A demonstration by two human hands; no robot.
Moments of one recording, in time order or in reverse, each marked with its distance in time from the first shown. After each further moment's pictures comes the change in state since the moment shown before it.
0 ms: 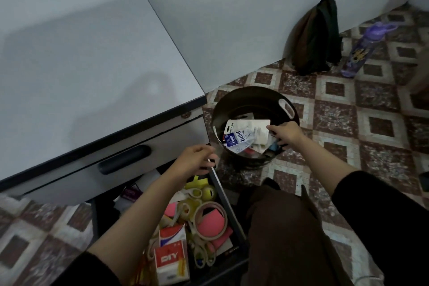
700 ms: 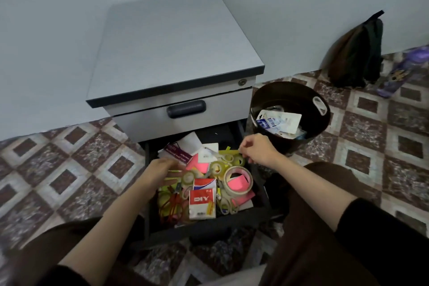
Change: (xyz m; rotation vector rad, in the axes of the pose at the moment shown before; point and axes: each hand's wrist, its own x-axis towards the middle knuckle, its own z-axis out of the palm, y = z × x) left_hand -0.136 -0.140 -0.096 -0.207 0.333 -0.064; right_hand -0.159 0.009 0.131 -0.319 -0.266 -0.524
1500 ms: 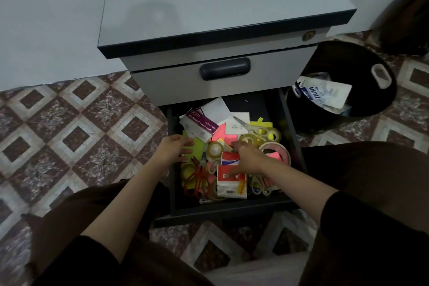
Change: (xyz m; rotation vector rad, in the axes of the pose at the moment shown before) left_hand 0.072 -0.058 -0.048 -0.035 0.051 -0.098; right_hand 0.025 0.006 0.142 -0.539 -0.500 -0.037
